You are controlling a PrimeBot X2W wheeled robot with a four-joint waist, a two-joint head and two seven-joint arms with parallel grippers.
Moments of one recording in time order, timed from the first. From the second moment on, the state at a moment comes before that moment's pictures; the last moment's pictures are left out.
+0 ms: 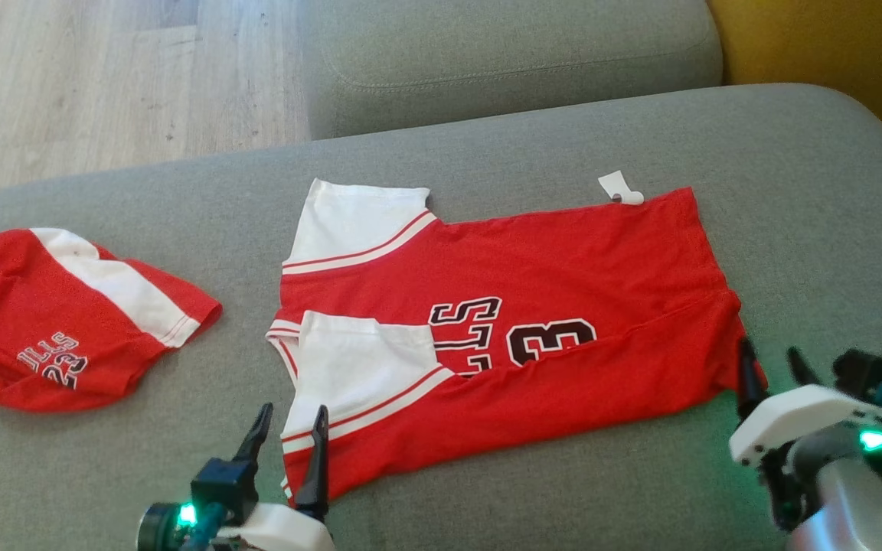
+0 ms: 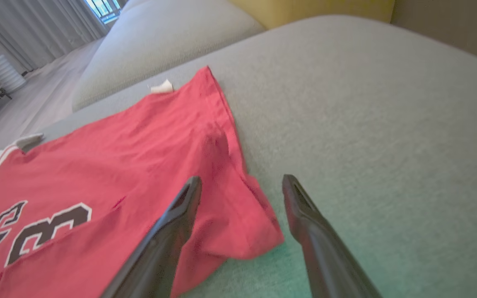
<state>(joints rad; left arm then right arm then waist) -0.02 0.11 -0.36 0.37 -0.30 0.07 -0.15 -0.25 -0.05 -0.19 0.72 0.20 0.12 -0.03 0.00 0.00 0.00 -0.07</state>
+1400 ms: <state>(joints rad) -1.10 0.47 -0.63 0.81 -0.64 -0.13 0.46 -0.55 -0.05 -0.07 0.14 0.10 0.12 0.05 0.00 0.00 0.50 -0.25</state>
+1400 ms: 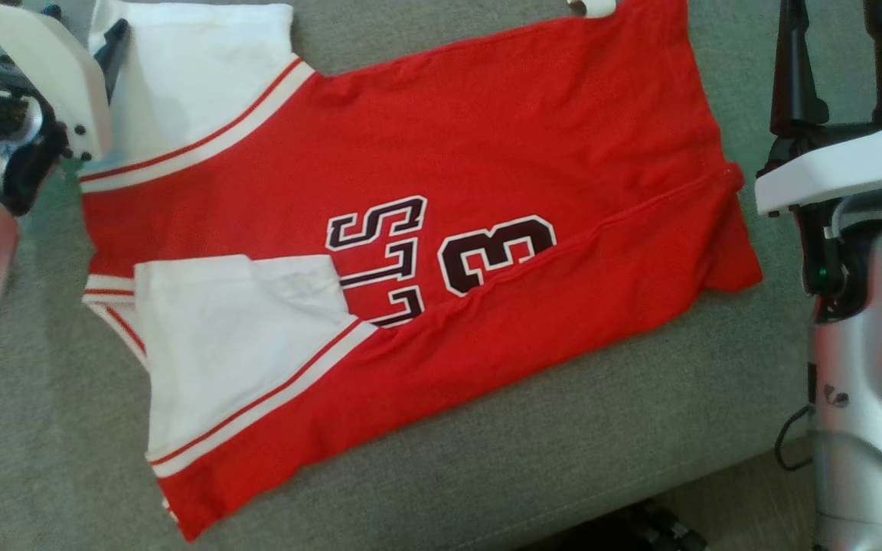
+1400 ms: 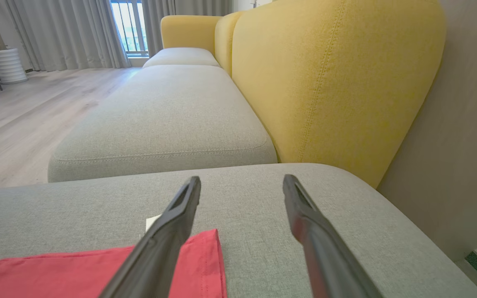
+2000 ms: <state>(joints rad) -1.13 0.45 -0.78 0.79 -0.85 -0.13 0.42 -0.60 -0.05 -0.12 0.20 0.02 0.12 0.06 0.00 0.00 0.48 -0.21</state>
